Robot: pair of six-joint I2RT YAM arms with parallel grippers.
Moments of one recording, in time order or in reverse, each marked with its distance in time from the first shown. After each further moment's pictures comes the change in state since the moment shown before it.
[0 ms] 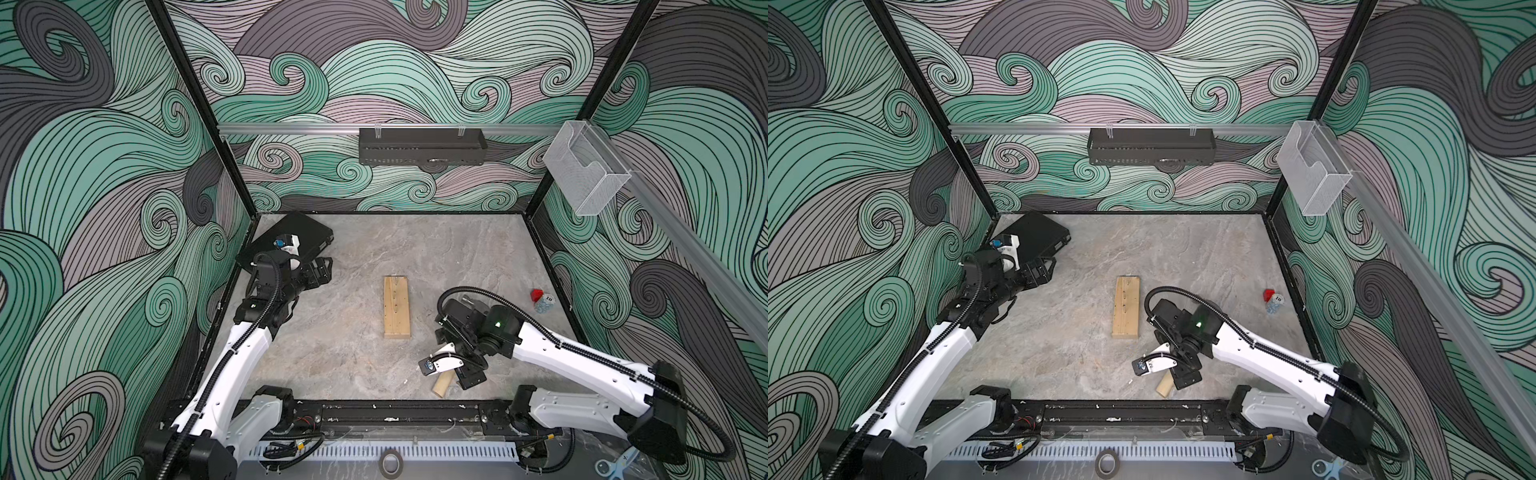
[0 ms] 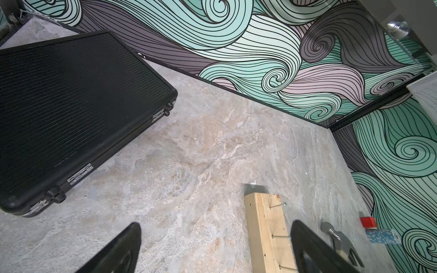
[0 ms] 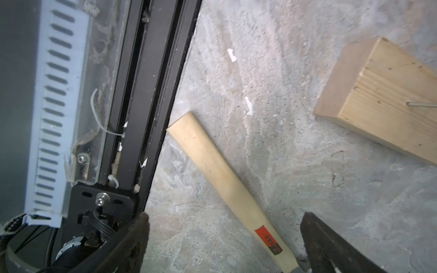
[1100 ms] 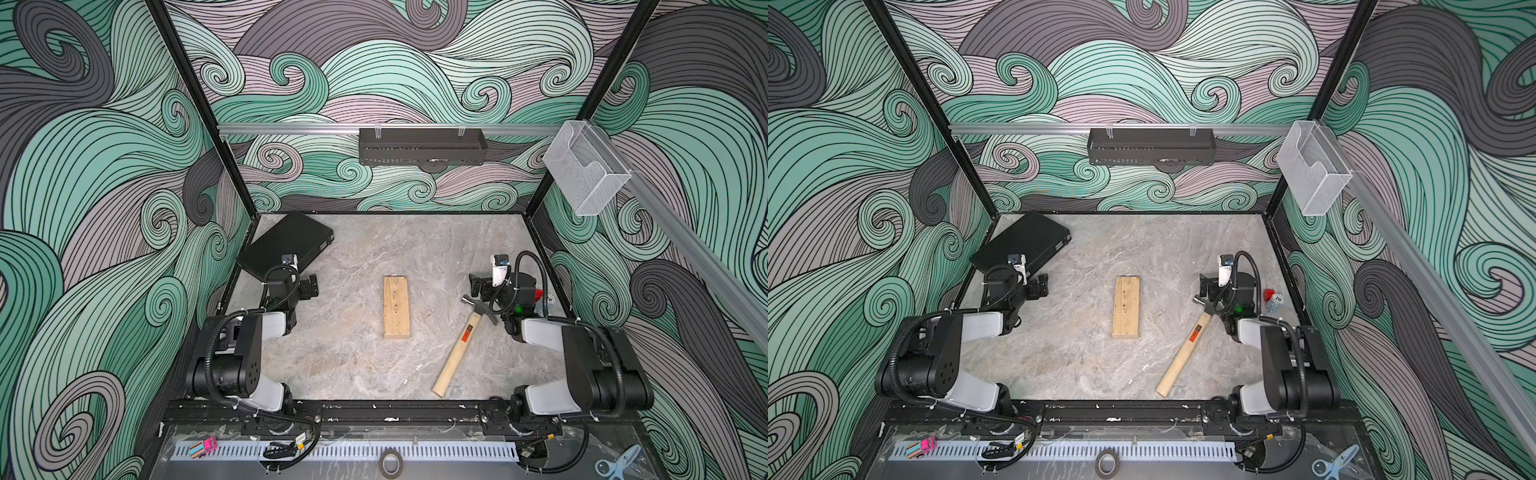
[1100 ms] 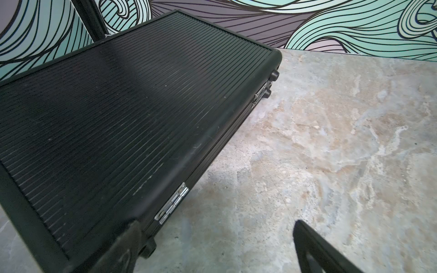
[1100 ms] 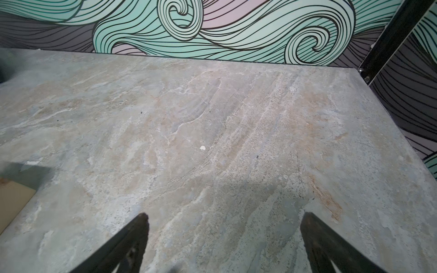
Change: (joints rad) left arm 0.177 0.538 -0.324 0.835 -0.154 0.385; right arm -0.929 0.220 -0.473 1.704 -0.041 0.943
